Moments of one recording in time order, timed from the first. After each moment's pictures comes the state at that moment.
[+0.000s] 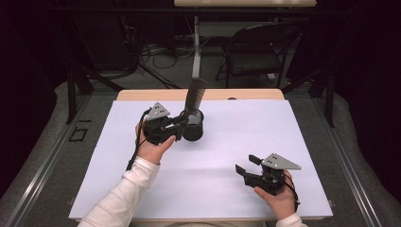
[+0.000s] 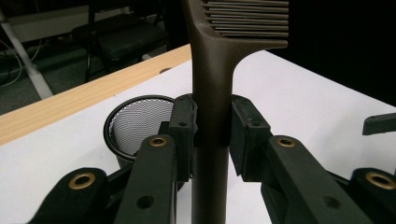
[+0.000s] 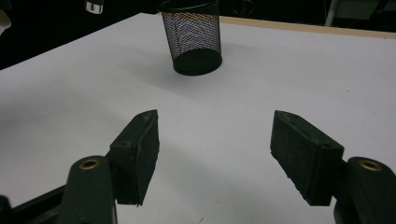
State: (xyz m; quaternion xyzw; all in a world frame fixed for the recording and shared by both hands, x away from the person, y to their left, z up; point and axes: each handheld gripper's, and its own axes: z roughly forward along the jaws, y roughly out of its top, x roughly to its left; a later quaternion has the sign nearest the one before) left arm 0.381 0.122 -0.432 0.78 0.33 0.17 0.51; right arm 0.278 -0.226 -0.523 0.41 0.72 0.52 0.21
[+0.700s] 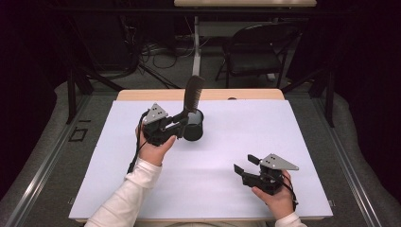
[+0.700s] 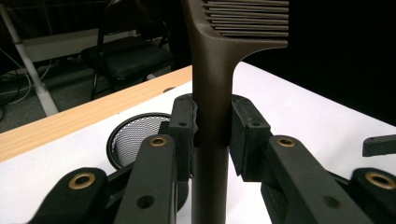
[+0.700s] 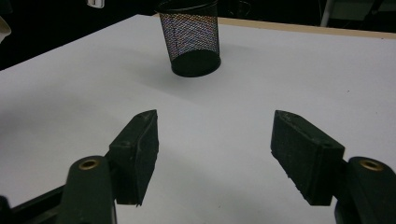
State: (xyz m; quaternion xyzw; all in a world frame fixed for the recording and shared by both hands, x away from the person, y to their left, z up) left arm 0.377 0.123 -0.436 0.75 0.33 0.19 0.54; right arm 0.278 -0.221 -0.525 0.41 0.72 0.52 0.21
